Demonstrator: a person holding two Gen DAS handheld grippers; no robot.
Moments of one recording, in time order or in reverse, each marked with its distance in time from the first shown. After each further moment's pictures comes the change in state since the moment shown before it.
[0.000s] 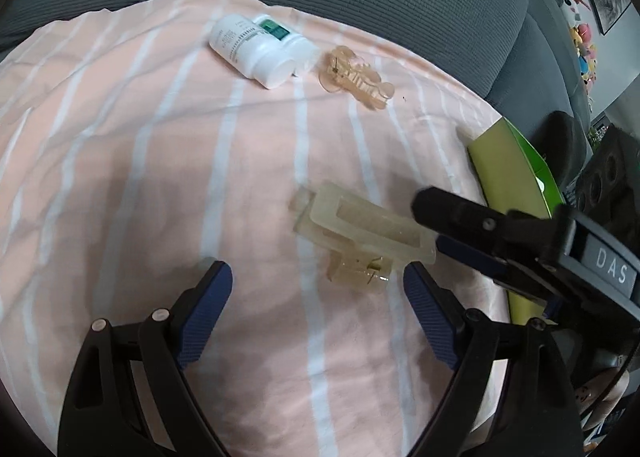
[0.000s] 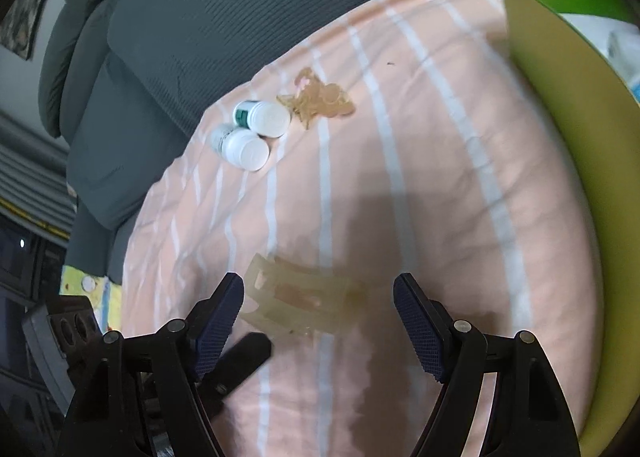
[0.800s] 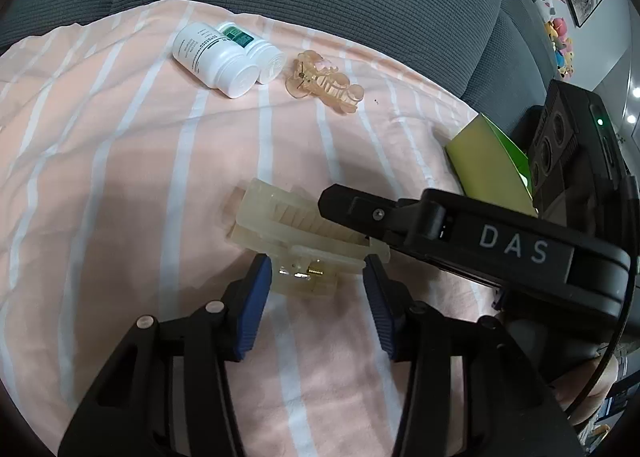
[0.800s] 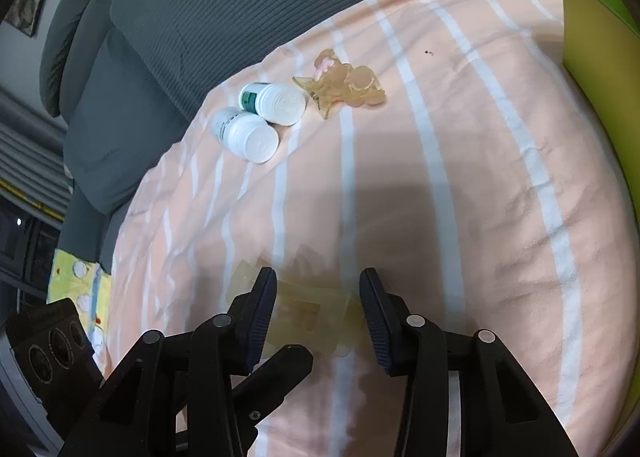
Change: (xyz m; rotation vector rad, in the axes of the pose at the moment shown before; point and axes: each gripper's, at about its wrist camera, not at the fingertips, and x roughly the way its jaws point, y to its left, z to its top) left arm 0.008 -0.012 0.000 0.059 -0.047 -0.080; right arm 0.033 0.007 0.006 -0.049 0.026 0.004
